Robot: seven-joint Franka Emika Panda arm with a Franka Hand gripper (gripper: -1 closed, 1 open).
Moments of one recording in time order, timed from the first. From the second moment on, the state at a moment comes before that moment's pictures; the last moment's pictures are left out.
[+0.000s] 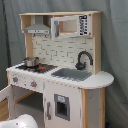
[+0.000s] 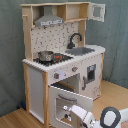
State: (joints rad) arm -0.73 -1.32 1.91 -1.69 -1.01 2.38 1.12
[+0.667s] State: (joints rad) arm -0.76 -1.32 1.95 -1.71 -0.88 2.36 1.28
